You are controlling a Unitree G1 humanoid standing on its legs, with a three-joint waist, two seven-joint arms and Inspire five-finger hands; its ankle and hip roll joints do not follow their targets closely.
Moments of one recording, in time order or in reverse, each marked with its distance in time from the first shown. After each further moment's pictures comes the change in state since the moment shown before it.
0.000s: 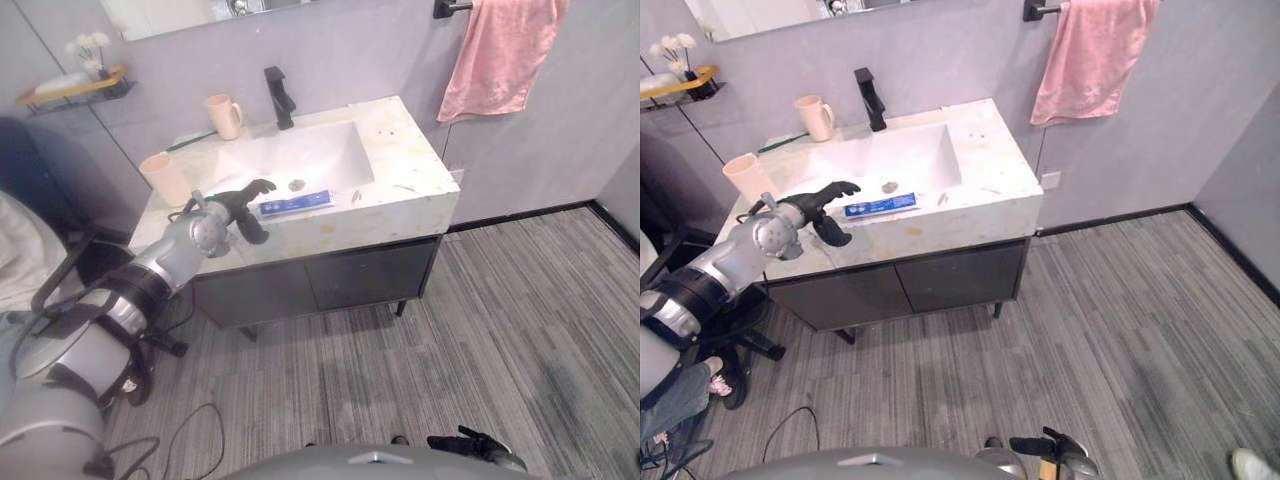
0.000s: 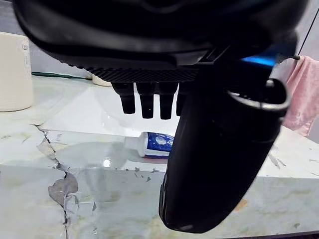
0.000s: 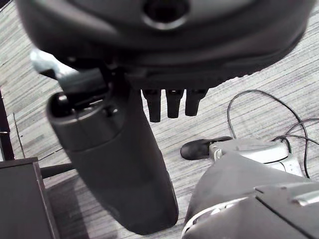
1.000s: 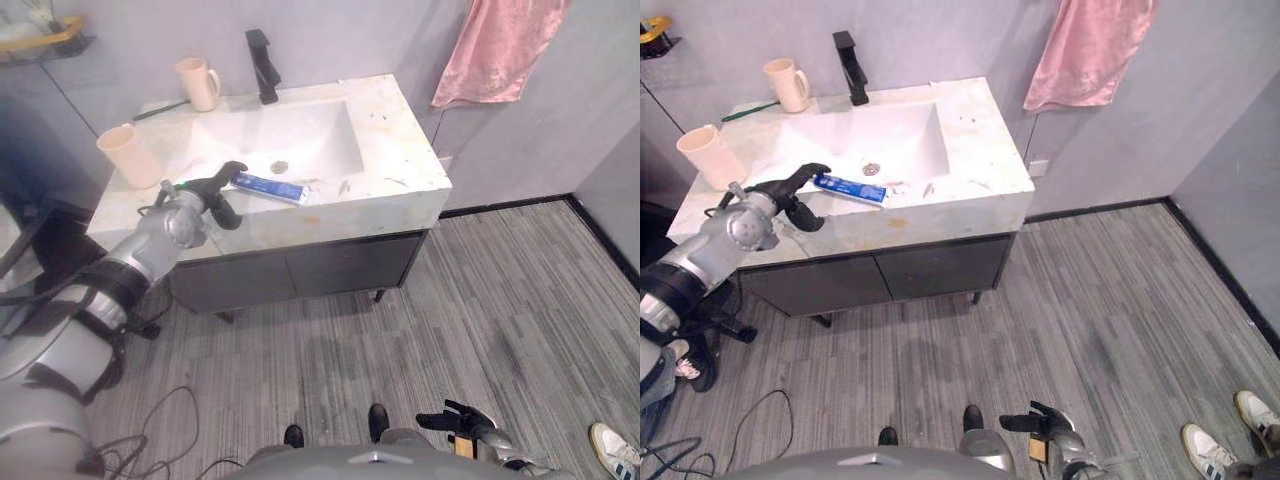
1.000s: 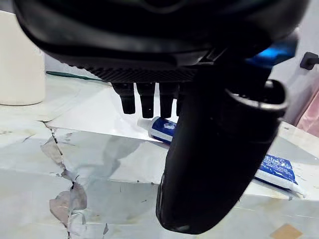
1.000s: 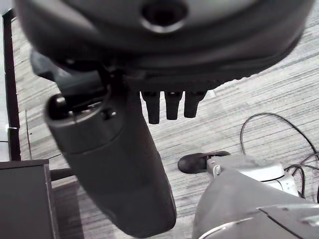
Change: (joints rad) left arm -0.016 0.076 0.010 0.079 0.007 -0.039 0.096; right arm -0.063 0.029 0.015 -0.023 -0.080 0.003 0.006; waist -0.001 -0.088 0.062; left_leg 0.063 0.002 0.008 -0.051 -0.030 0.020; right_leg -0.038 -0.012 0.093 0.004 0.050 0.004
